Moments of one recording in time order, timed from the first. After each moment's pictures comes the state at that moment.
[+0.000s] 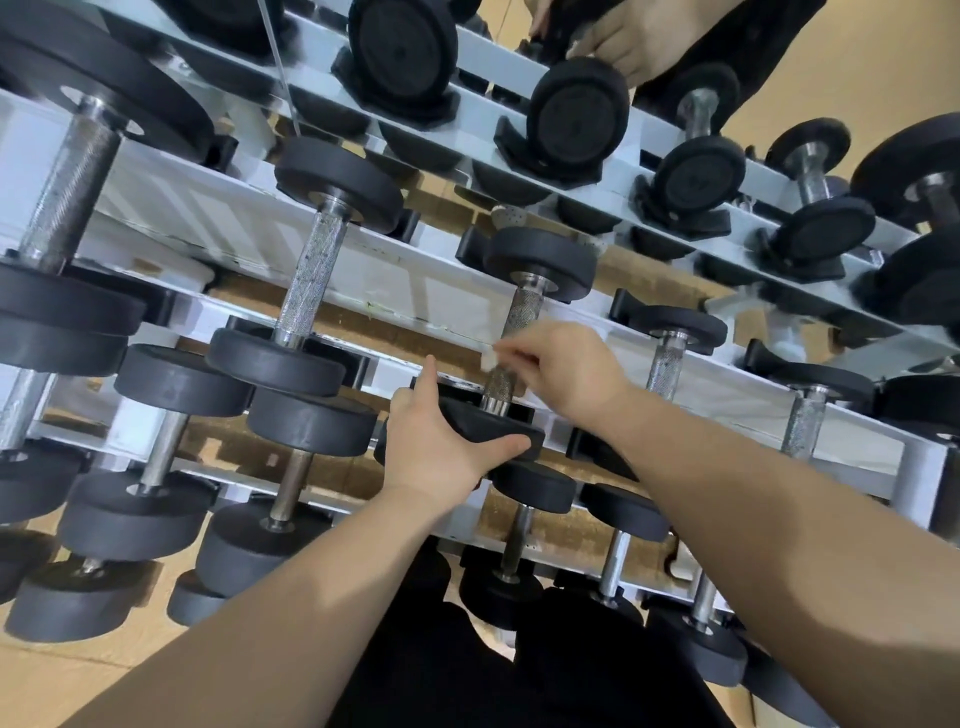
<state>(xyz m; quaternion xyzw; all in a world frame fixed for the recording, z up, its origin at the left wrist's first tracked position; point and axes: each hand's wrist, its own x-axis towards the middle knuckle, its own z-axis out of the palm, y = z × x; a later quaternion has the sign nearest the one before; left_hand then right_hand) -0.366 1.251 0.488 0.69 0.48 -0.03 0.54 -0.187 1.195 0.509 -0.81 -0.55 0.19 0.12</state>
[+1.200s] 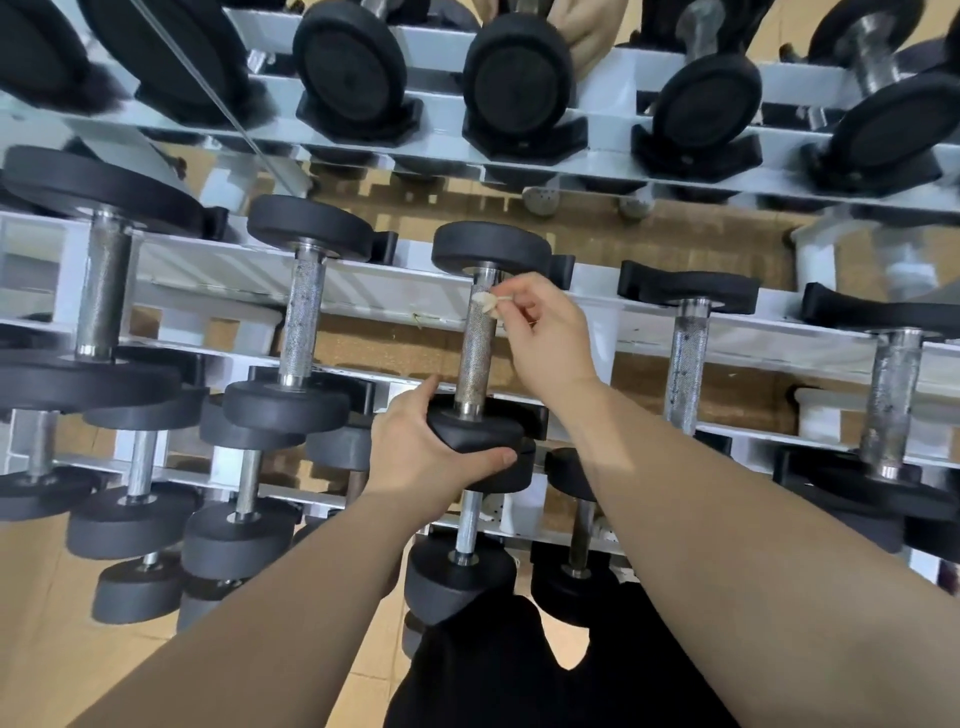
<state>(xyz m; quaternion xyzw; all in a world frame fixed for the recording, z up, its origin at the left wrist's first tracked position) -0.364 1.266 0.491 0.75 0.46 -0.07 0.47 -0.190 1.213 0.477 -0.79 -0.20 0.25 0.52</state>
